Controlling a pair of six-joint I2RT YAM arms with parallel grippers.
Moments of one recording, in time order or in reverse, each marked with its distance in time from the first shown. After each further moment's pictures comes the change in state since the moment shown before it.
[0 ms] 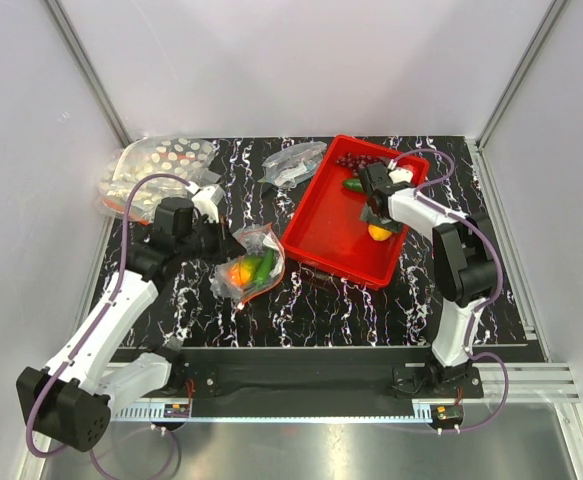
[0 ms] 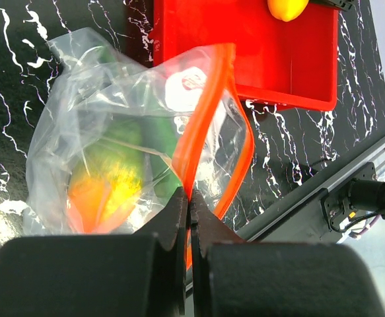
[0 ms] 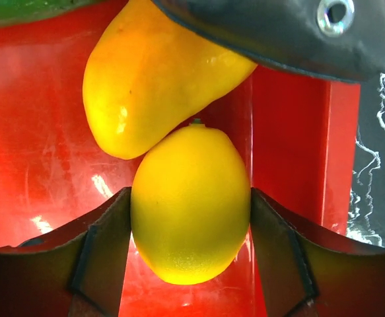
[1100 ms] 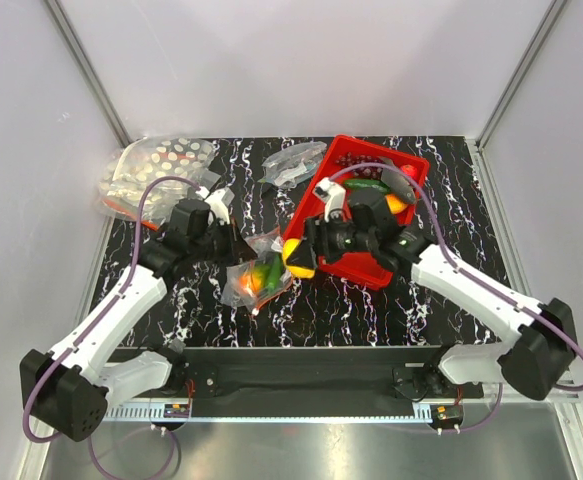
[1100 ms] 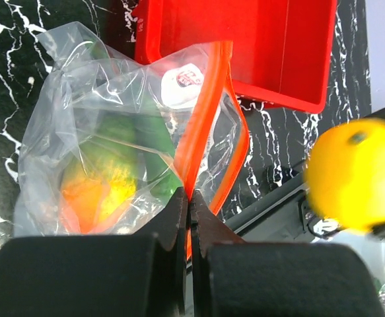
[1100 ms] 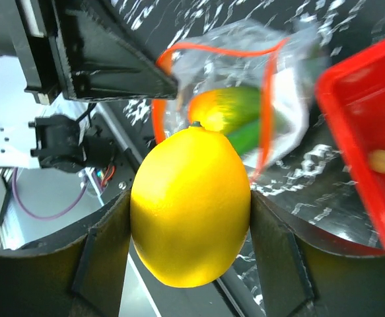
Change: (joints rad) left arm -0.092 0.055 -0.003 0.022 -0.055 -0.153; right arm 0.374 -0.638 -0.277 0.255 -0.914 -0.251
